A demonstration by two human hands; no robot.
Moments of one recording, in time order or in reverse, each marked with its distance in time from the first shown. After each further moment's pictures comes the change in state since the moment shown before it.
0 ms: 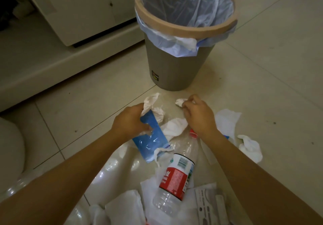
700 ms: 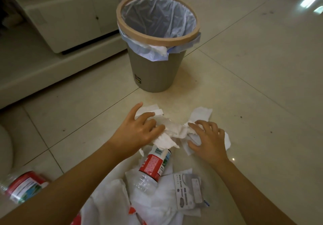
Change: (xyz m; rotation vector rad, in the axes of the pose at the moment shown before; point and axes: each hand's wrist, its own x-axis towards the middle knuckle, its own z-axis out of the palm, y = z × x) left_hand -0.069 0.044 0.014 0.777 0.310 0.974; right_hand -0.131 0.055 -0.046 -0.169 0.084 0.036
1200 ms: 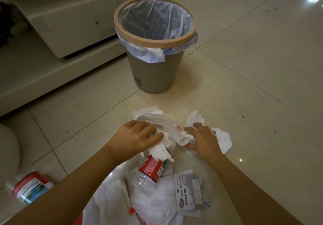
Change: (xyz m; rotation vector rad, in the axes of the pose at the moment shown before) left_hand -0.008 0.000 0.008 -0.055 0.147 0.109; right_hand 0.018 -0.001 0.013 0.051 -0.413 0.090
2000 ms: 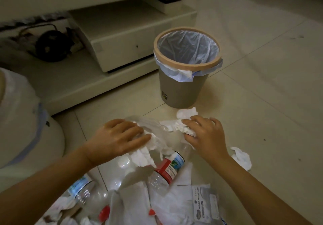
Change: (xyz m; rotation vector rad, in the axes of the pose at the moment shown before) left_hand -0.070 -0.032 -0.110 0.201 -0.022 -0.009; right_hand -0.006 -0.100 -0.085 -0.001 0.622 -0.405
